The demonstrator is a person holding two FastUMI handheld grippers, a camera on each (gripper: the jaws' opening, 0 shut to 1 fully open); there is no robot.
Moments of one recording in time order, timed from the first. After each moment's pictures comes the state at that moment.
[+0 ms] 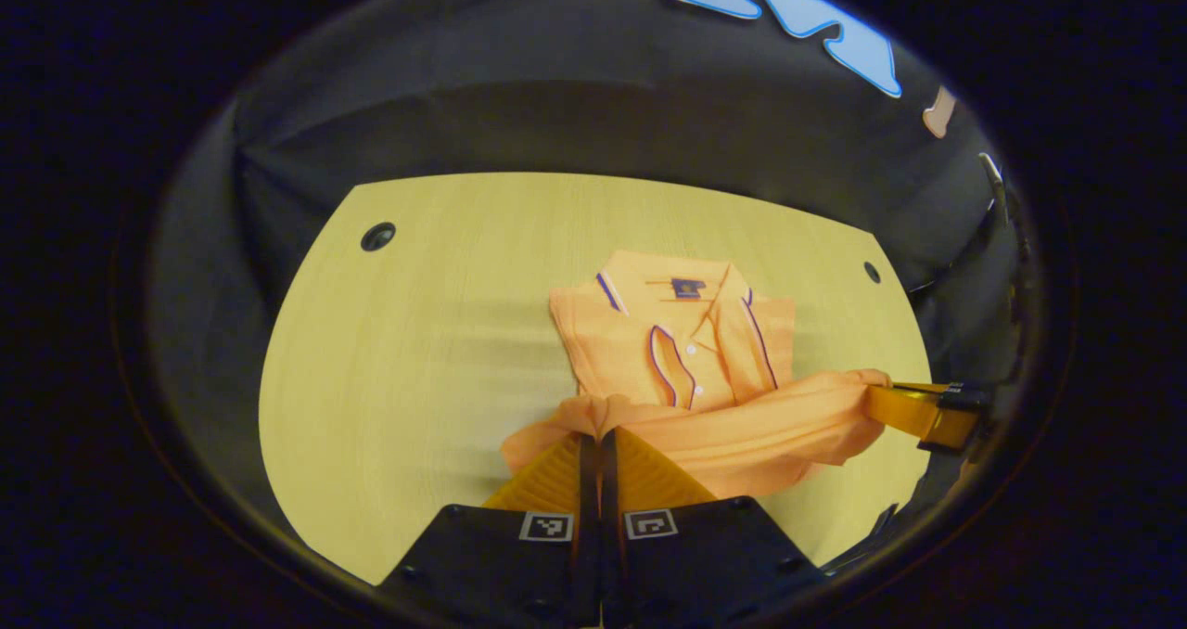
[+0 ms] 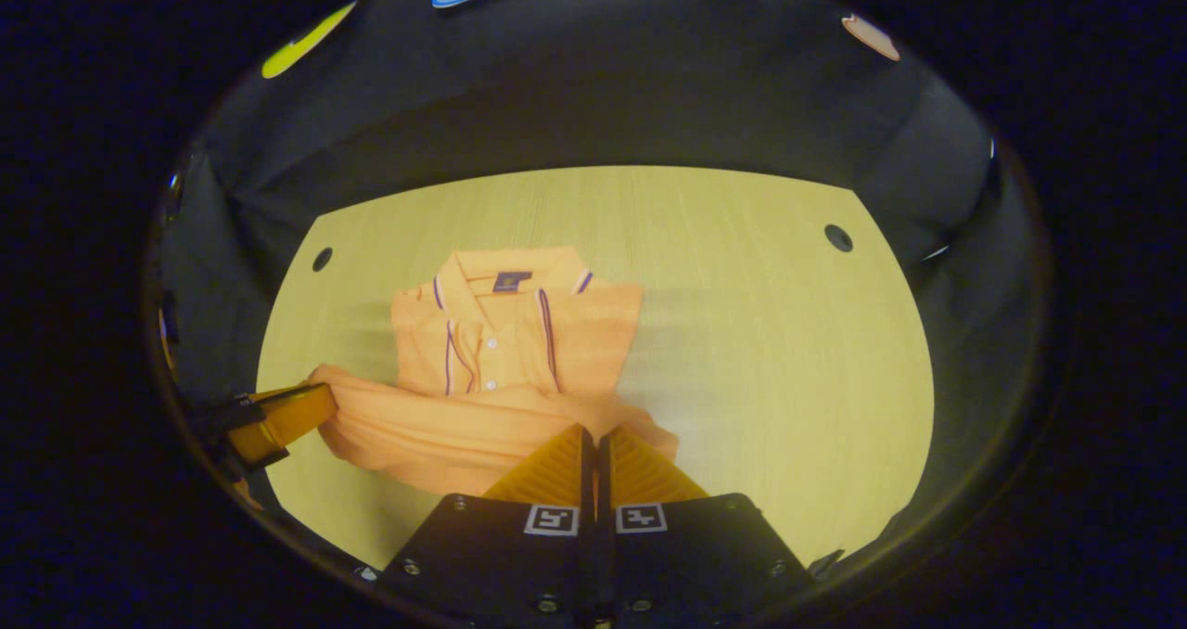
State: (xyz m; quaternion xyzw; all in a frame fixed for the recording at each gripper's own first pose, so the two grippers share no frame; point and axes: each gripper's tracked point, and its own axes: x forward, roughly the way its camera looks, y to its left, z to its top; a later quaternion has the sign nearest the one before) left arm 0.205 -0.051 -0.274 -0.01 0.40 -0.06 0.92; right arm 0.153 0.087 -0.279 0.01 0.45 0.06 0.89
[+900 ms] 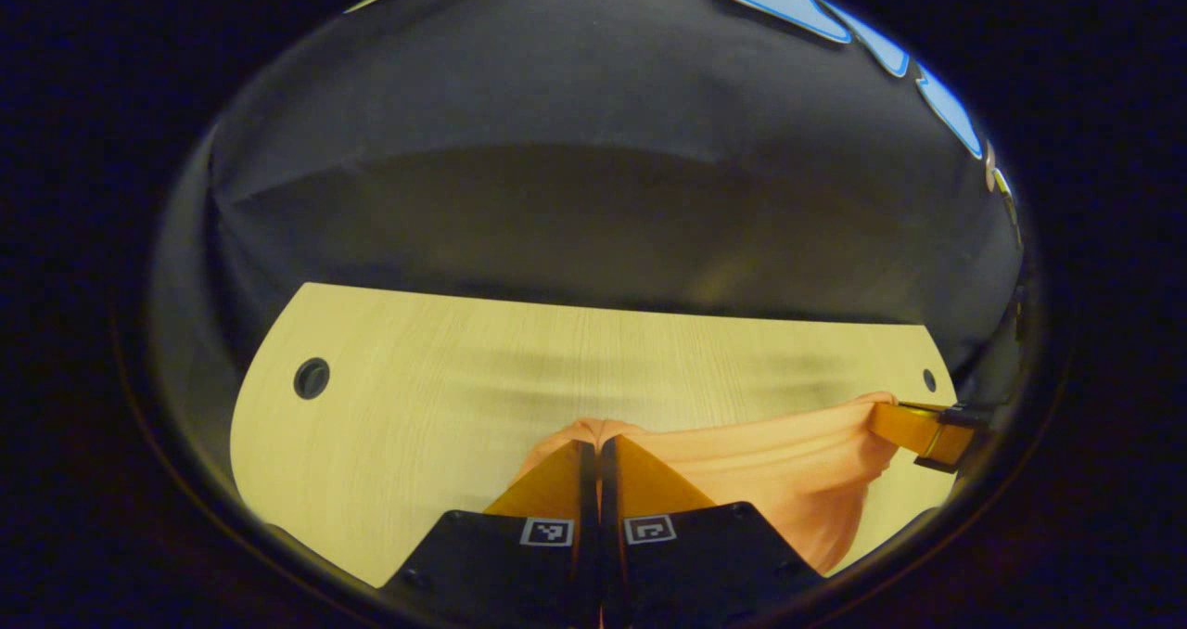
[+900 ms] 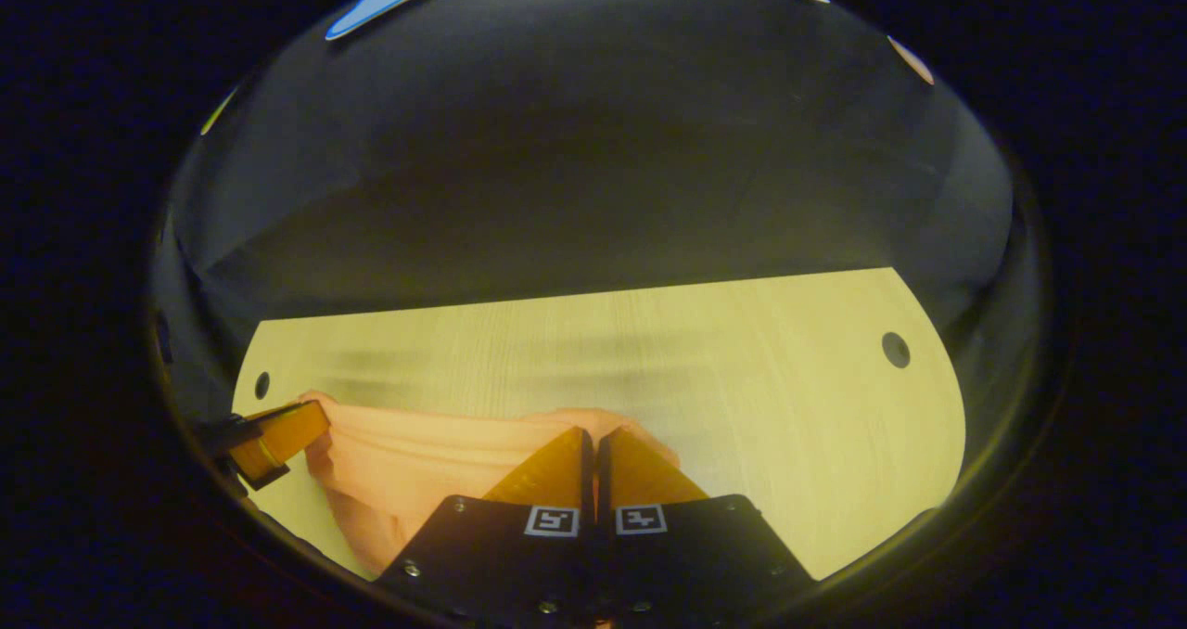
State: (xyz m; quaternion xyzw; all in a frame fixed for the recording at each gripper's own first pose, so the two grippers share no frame) left arm 0.446 -0.075 -0.275 -0.02 0.28 -0.06 0.96; right arm 0.361 0.098 -0.293 0.03 0.34 0.02 0.94
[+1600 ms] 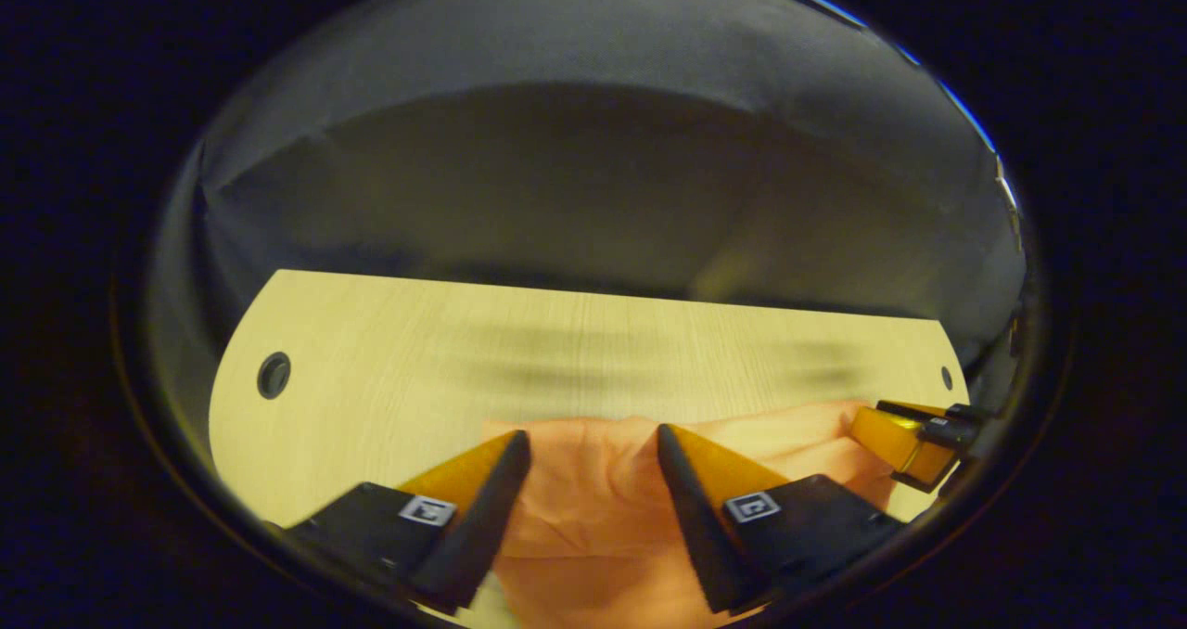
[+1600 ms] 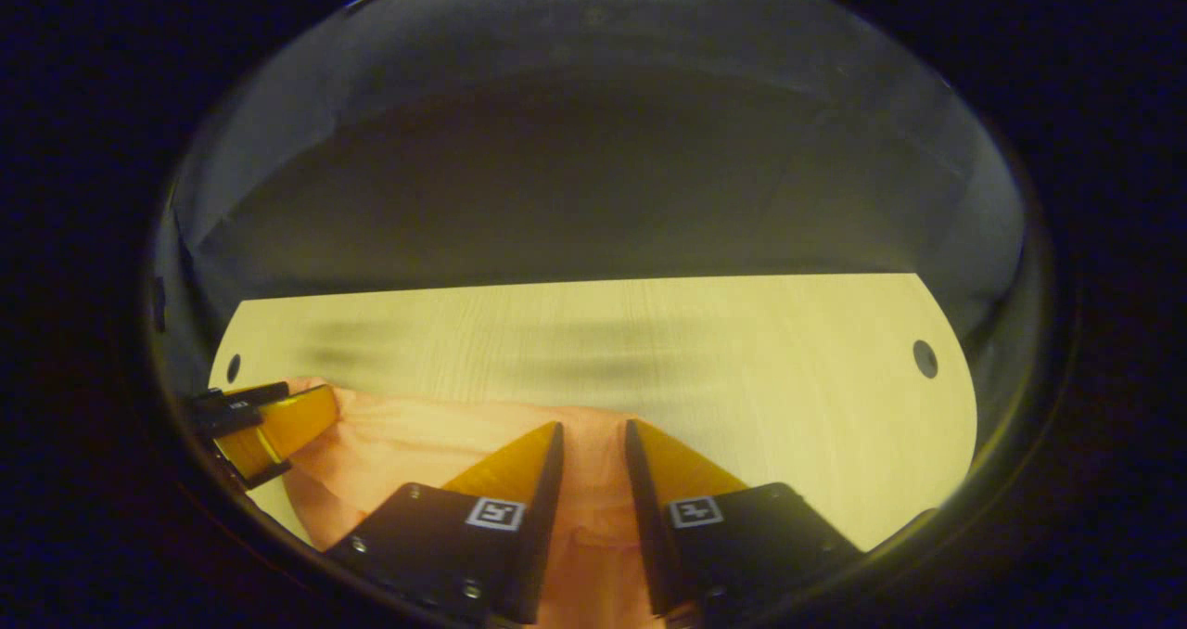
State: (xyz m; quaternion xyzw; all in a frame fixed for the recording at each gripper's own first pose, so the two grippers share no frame) left arm 0.460 -0.062 -0.306 -0.01 0.30 -0.04 0.95; right arm 0.384 0.104 -0.320 0.01 0.33 0.04 0.94
